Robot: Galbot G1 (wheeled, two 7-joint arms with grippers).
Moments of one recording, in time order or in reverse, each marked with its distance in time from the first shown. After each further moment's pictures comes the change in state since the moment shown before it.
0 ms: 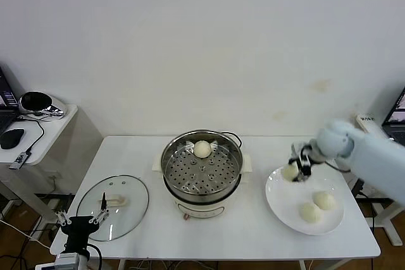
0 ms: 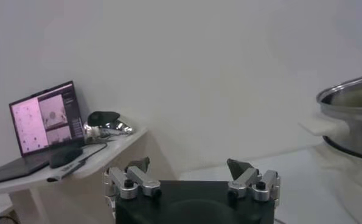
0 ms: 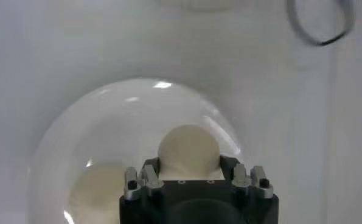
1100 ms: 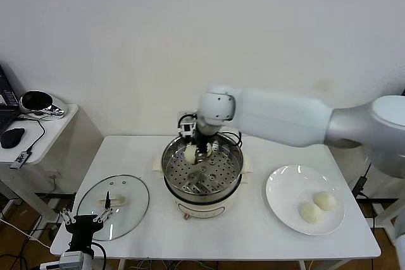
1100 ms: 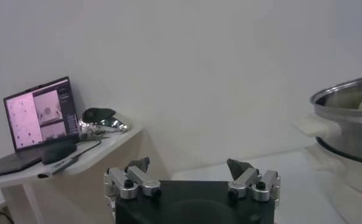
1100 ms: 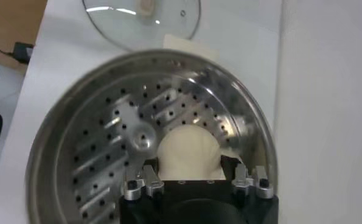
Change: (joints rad) left arm -0.019 -0.031 0.014 0.002 0.014 -0.001 0.000; right arm 0.148 0.715 -0.244 -0.226 0.432 -0.284 0.195
